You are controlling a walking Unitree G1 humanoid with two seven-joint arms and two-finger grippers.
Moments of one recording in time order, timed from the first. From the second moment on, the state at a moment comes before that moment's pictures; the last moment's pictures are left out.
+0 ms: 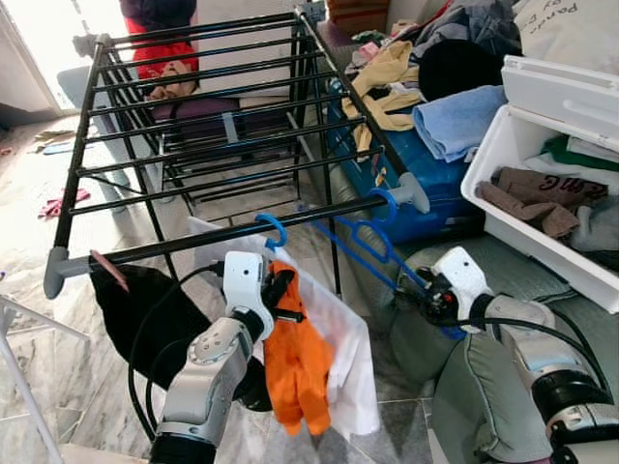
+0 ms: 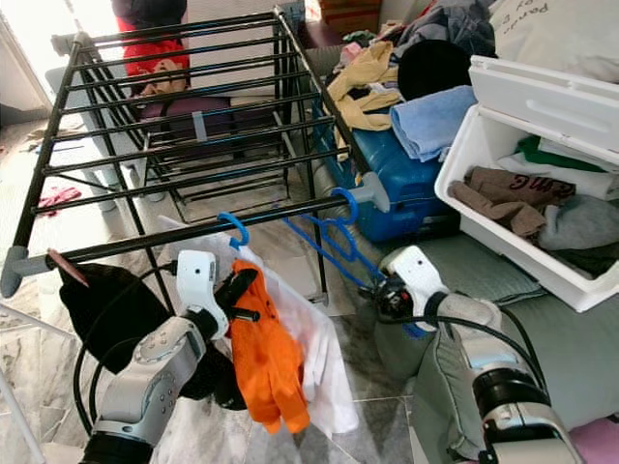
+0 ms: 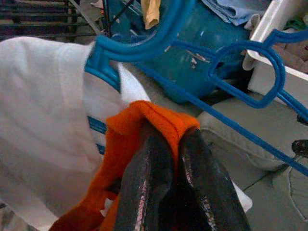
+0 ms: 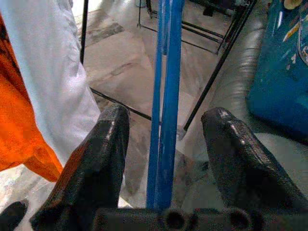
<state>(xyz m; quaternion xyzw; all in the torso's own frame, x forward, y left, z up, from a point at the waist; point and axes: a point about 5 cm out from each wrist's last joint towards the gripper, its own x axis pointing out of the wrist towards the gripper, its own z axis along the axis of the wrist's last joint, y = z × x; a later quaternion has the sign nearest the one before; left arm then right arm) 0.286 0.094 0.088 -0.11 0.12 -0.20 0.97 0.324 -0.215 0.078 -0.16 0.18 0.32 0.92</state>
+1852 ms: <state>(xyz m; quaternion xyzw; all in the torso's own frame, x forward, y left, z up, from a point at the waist) 0.283 0.088 0.085 -0.11 0.12 -0.21 0.96 0.331 -0.197 0.082 -0.15 0.16 0.38 0.90</state>
